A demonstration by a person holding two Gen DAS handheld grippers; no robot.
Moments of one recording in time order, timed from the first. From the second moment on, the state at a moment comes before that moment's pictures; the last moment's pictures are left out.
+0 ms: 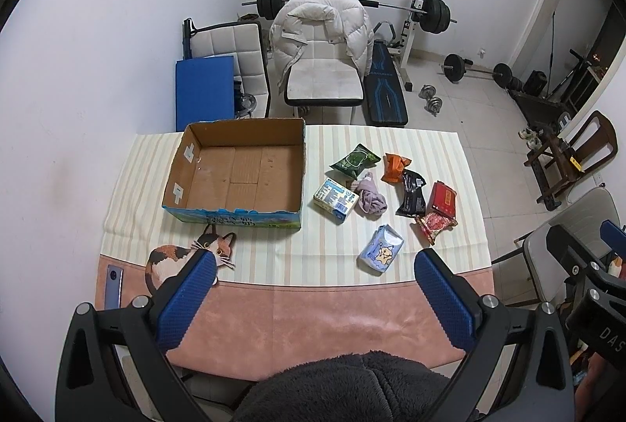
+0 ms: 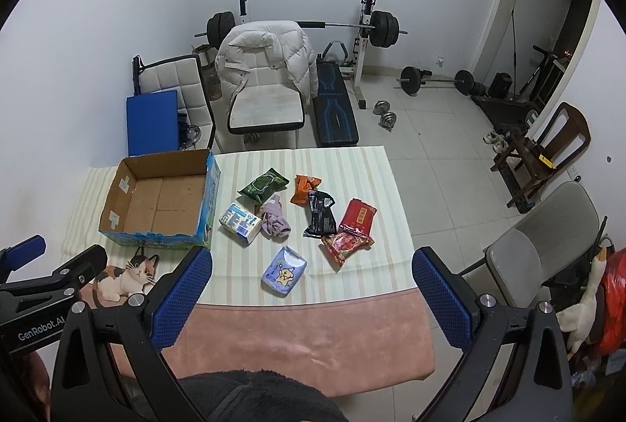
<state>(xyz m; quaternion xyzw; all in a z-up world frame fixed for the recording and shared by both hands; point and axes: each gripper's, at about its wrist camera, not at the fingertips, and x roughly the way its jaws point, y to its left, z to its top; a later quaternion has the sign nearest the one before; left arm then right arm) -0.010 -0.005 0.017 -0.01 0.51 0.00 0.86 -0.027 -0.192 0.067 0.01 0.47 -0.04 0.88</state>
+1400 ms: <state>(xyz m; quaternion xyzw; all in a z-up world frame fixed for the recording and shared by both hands) -0.010 -0.017 0.024 -0.01 0.50 0.00 0.86 -0.030 -0.192 0.069 0.01 0.47 -0.04 0.88</state>
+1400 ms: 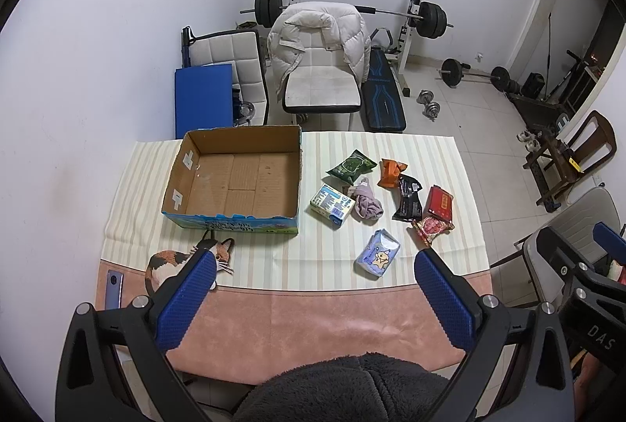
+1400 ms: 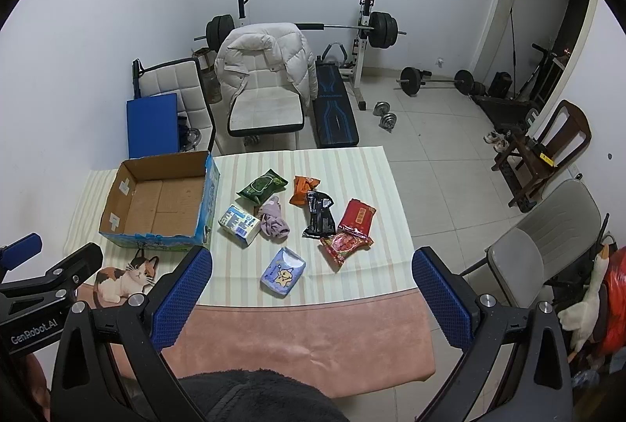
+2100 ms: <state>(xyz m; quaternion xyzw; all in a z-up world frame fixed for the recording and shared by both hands) 0.061 -0.066 -0.047 0.06 0.53 -0.05 0.84 0.013 -0.260 -0.004 0.05 0.51 -0.09 0.85</state>
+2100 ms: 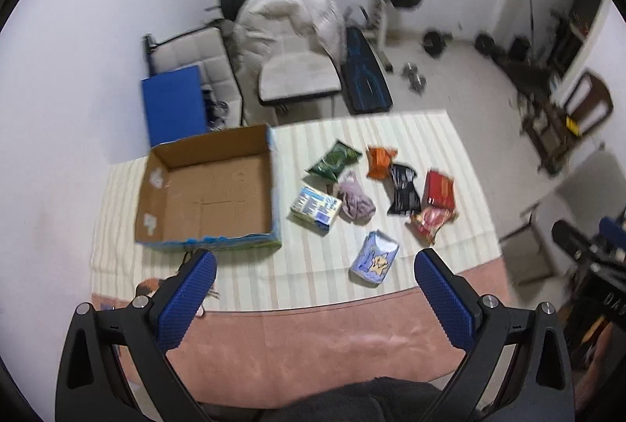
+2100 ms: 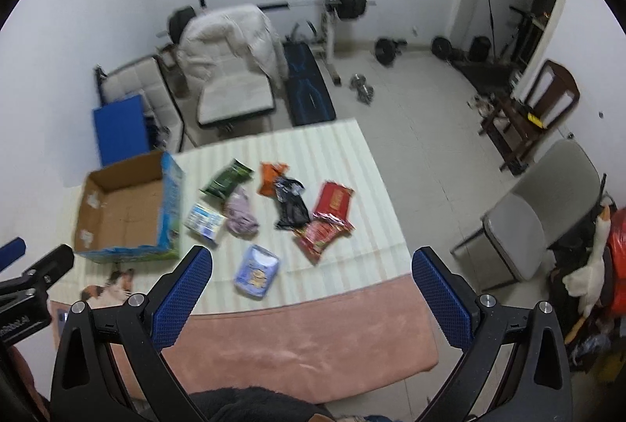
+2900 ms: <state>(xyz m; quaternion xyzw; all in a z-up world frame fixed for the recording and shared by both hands) 0.152 -0.188 -0.434 0.15 0.77 -0.12 0.61 0.175 -0.365 -0.400 0.27 0.72 -0.08 0.64</state>
